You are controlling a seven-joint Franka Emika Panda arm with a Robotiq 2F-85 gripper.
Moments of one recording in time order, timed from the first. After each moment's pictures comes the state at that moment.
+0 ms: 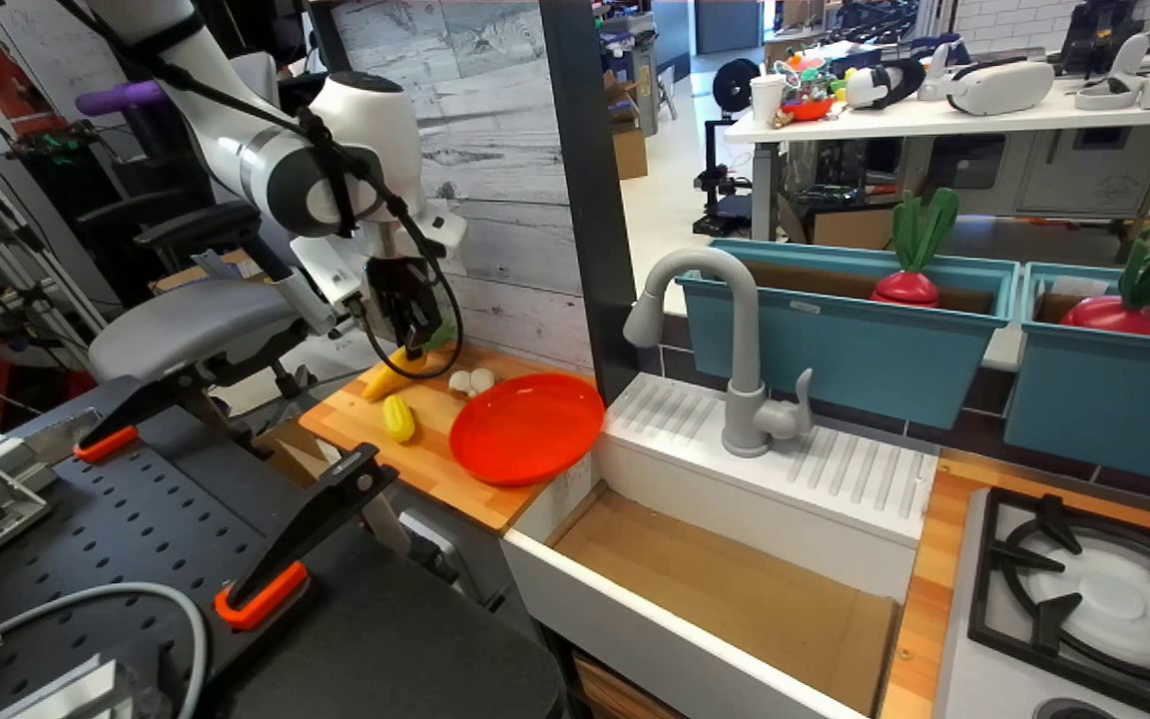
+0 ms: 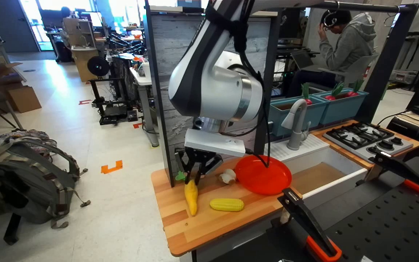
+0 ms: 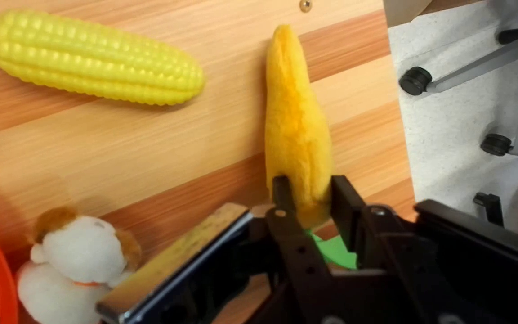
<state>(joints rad) 0.09 1.08 0.24 -1.68 0.26 2.77 0.18</state>
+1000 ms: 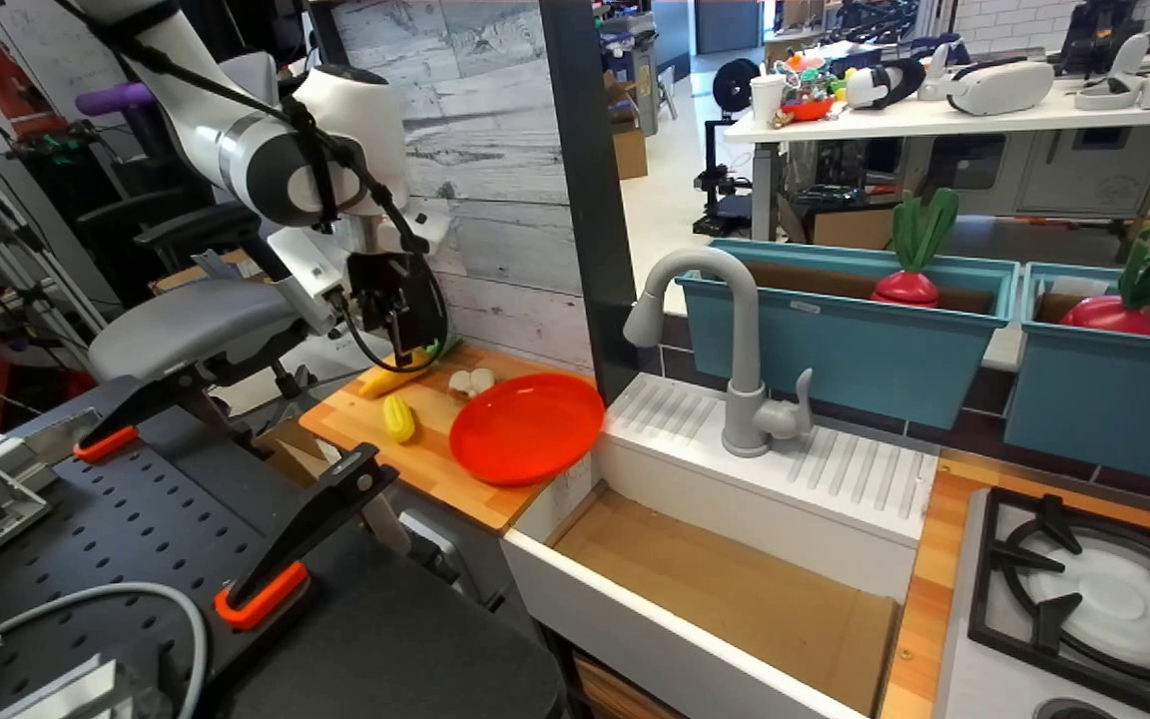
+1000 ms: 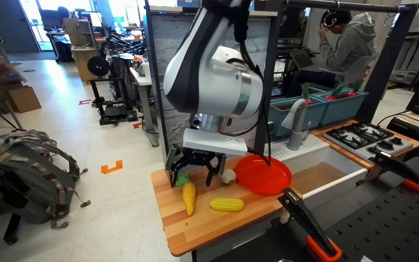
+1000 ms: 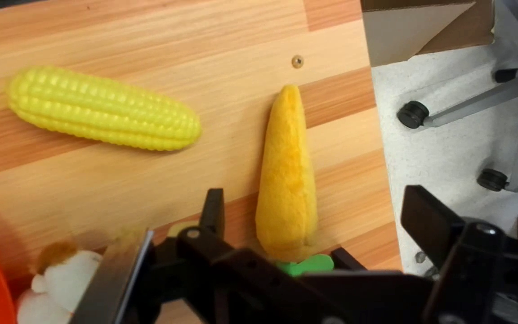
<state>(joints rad) 0.10 1.02 0.24 -1.74 0.26 2.72 0.16</state>
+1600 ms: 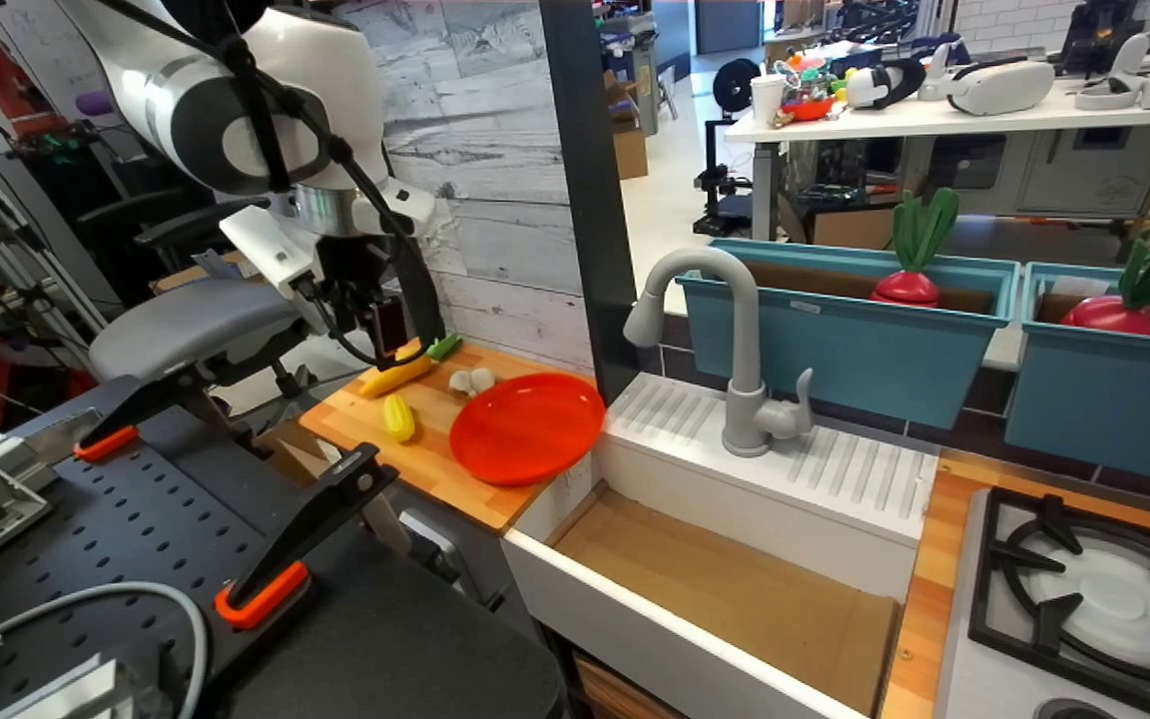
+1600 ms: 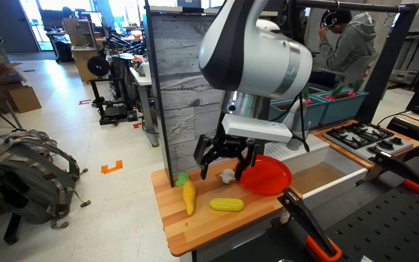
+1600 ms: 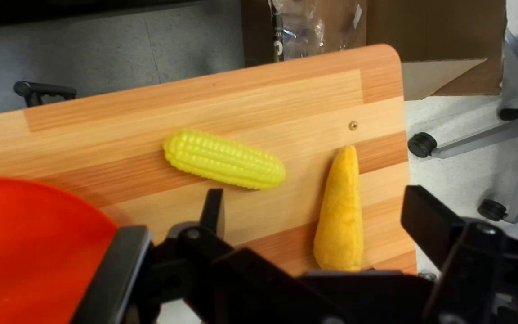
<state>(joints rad) -0.02 0.80 0.27 -2.05 0.26 2.77 0.03</state>
